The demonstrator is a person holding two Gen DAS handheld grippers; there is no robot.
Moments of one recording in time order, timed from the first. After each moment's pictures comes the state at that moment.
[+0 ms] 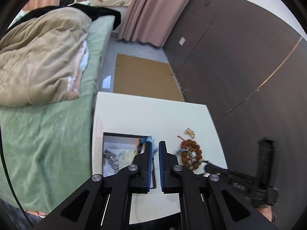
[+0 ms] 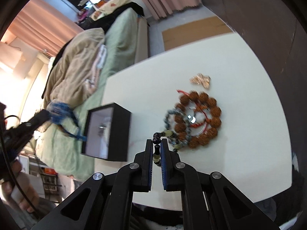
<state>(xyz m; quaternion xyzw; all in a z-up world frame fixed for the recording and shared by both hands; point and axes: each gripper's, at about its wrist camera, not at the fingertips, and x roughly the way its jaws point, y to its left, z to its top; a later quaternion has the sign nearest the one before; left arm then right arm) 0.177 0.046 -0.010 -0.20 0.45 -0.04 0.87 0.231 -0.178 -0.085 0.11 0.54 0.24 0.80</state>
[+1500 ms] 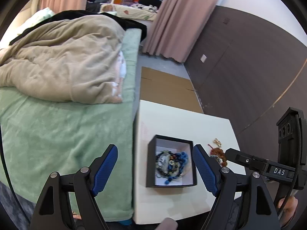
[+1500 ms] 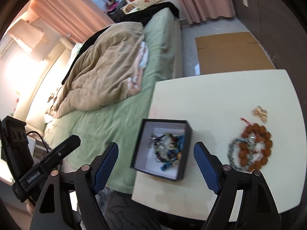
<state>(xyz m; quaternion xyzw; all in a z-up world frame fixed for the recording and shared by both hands) 0.123 0.110 -0.008 -0.20 0.40 0.03 0.89 0.225 -0.077 -0.035 0.07 0.52 0.31 0.79</state>
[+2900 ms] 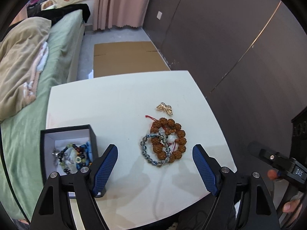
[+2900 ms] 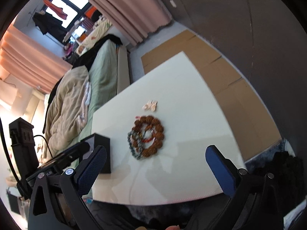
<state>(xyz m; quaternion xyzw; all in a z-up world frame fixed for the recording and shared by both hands) 0.217 -0.084 -0.057 -0.10 0.50 -0.09 0.85 0.221 -0.299 -0.067 0.20 0.48 0.17 0.84</state>
